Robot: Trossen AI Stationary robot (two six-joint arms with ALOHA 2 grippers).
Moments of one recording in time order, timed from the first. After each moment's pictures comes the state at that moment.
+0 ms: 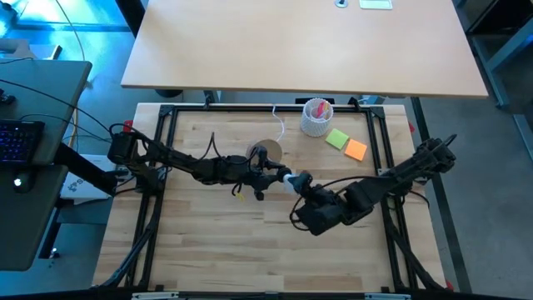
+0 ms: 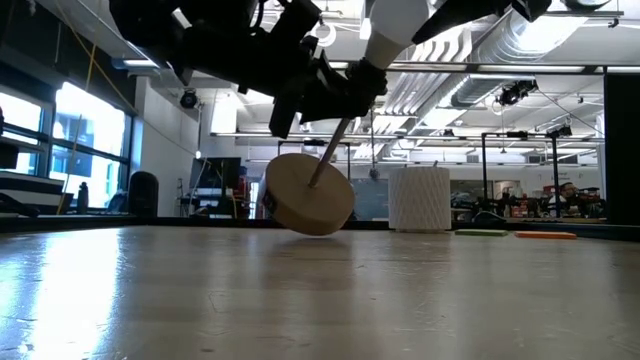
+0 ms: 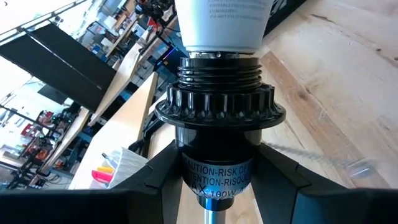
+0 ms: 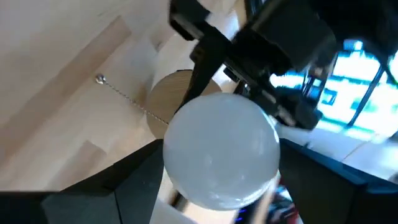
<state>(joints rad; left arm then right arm) -0.05 1.70 0.84 0.64 -0.23 0.77 0.48 1.60 1.39 -0.83 0.86 -0.73</state>
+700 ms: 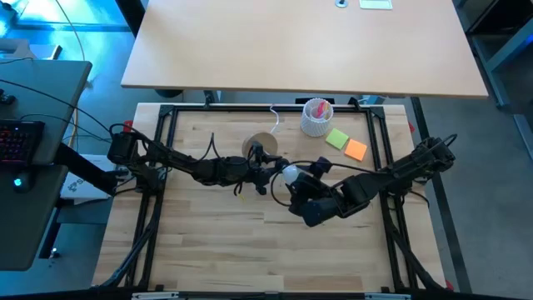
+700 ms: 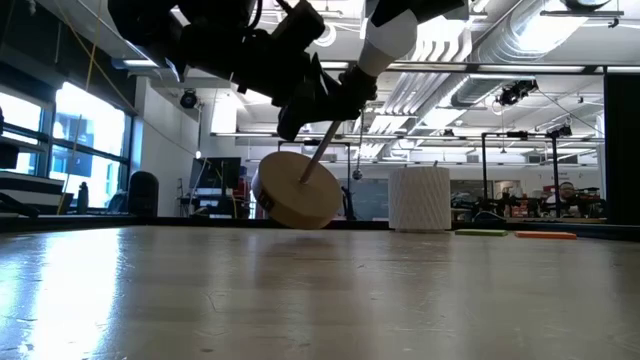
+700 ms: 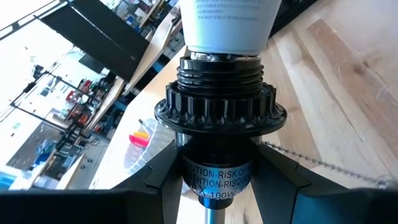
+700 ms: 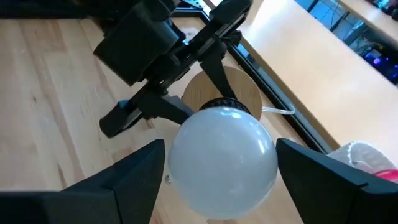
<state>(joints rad) -0.05 1.70 0.84 0.66 -0.43 0.76 0.44 1.60 1.39 -0.80 0.92 0.54</state>
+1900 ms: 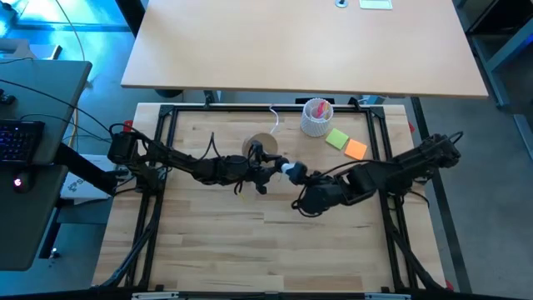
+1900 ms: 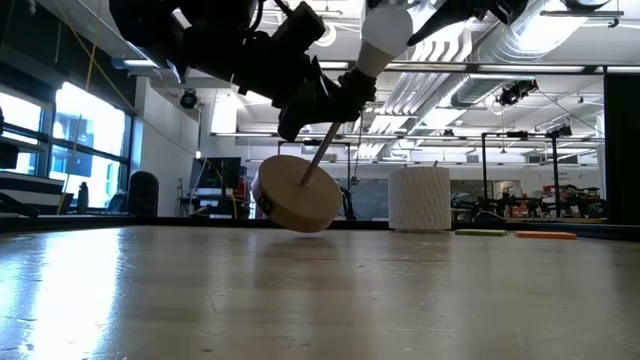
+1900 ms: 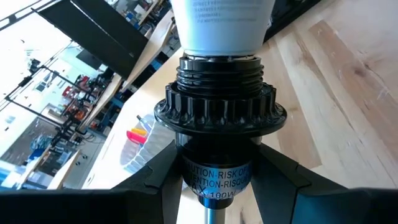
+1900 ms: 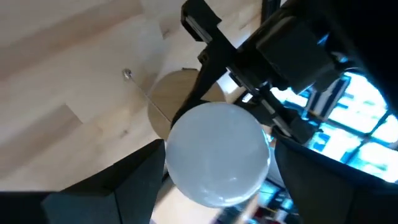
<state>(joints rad) -0.05 1.70 0.84 0.65 -0.42 0.74 0.37 1.53 1.39 -0.80 0.71 -1.10</state>
